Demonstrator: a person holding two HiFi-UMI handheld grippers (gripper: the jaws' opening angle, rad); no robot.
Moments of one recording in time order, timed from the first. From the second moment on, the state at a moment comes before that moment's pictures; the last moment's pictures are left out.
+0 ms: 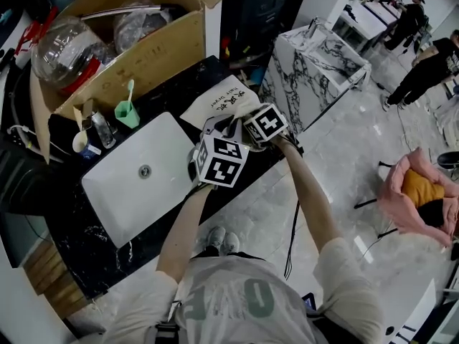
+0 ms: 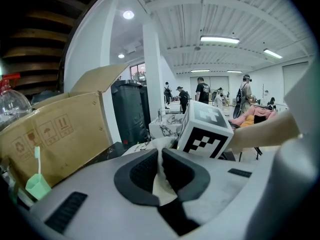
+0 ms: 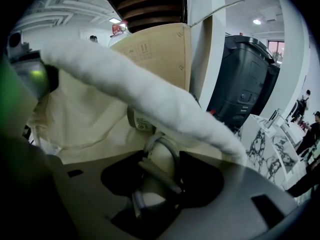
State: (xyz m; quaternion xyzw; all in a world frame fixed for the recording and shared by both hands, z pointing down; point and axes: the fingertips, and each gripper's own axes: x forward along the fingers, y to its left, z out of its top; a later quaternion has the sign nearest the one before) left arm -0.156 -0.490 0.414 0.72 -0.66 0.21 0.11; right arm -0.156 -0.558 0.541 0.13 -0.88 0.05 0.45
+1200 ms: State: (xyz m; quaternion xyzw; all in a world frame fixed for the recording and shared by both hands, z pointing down) left arm -0.149 -0.482 0.430 0.72 -0.64 0.23 0.12; right arm 0.002 -0.444 0.489 0.27 -0.91 0.12 0.30
